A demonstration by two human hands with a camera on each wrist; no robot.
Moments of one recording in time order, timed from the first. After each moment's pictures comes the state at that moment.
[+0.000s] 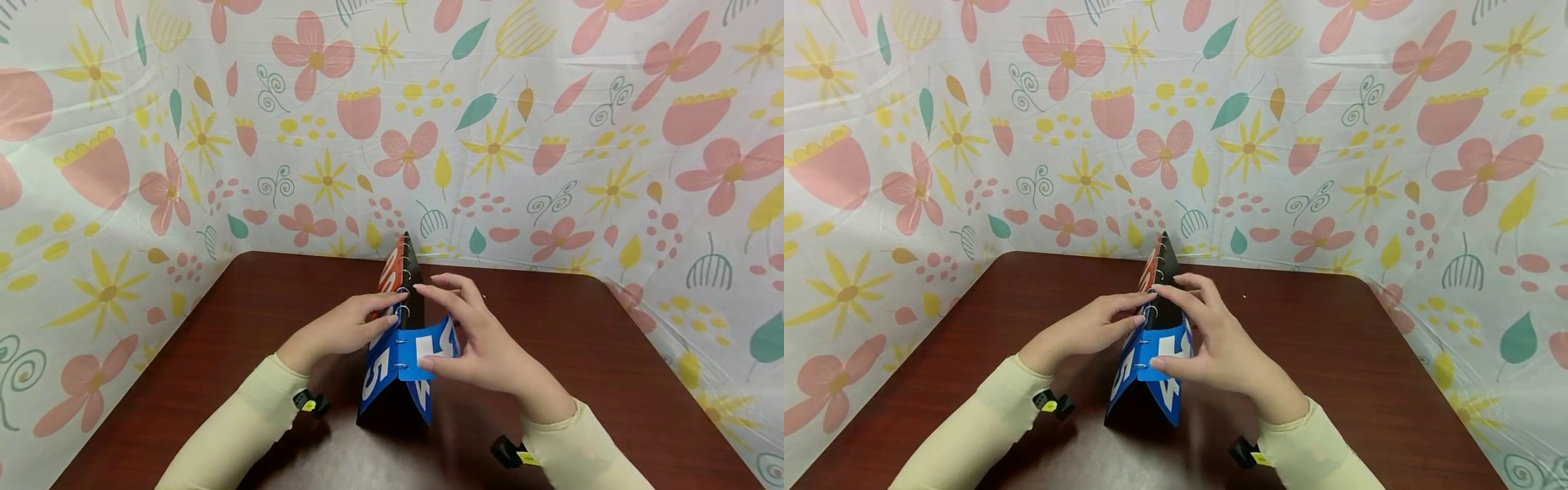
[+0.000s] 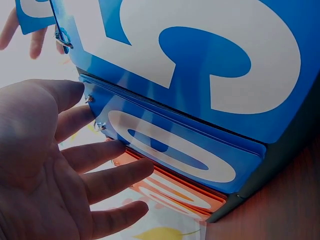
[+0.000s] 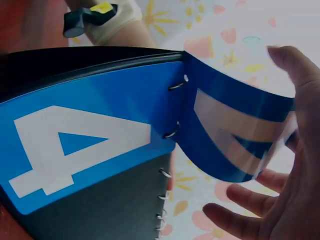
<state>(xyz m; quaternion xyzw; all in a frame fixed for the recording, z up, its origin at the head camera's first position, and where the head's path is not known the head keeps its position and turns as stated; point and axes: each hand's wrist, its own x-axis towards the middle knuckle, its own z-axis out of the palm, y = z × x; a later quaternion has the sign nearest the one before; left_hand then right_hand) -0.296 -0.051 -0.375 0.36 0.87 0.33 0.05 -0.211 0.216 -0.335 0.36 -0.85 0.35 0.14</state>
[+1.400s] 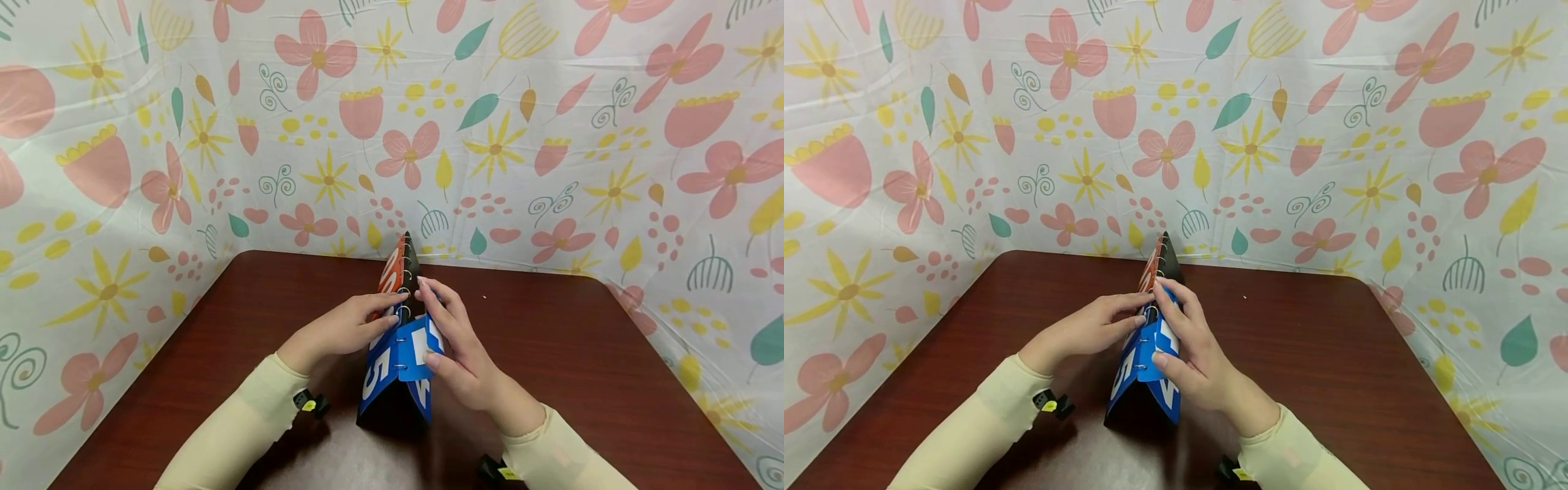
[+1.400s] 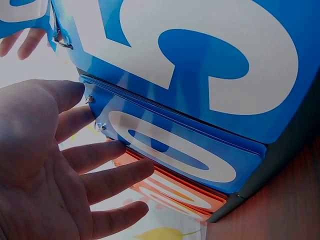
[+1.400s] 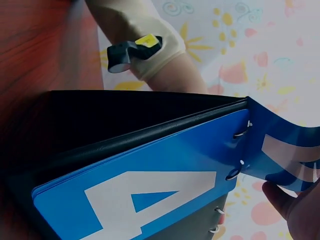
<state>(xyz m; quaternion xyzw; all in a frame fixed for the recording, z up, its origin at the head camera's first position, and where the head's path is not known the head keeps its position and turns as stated) -0.296 -0.052 -0.375 0.35 0.87 0.33 0.05 -0.213 0.183 -0.362 0.50 -0.69 0.48 0.21</state>
